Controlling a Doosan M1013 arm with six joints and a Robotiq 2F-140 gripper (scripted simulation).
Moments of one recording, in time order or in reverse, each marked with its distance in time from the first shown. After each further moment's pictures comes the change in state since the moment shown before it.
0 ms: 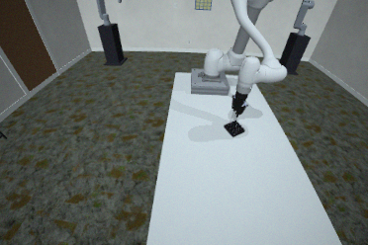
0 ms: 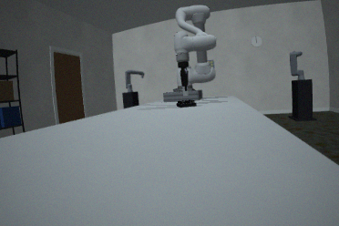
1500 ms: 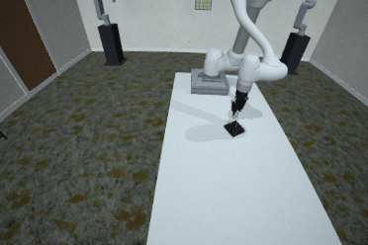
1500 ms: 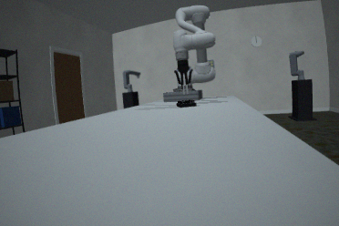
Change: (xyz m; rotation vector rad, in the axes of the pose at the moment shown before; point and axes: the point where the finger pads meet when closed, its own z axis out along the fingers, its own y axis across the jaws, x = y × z) arm 0.000 0.000 -0.011 -0.005 -0.013 1.611
